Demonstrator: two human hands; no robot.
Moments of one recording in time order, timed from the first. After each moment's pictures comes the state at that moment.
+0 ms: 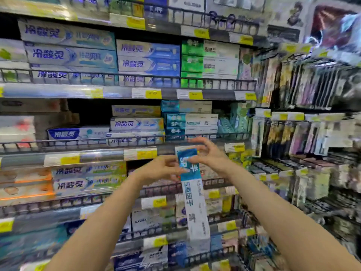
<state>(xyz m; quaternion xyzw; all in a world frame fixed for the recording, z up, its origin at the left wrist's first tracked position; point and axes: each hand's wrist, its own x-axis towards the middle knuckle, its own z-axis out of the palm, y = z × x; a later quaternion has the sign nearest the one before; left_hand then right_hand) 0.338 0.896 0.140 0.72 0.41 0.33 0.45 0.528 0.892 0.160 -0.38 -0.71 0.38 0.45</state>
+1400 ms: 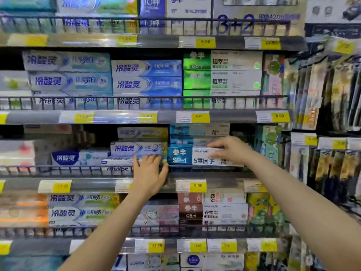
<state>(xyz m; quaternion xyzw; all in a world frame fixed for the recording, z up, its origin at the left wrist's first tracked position) 0.340 1.010 0.155 0.62 0.68 0.31 -0.23 0.606 1.076 0.244 -0.40 -0.88 -0.01 0.26</state>
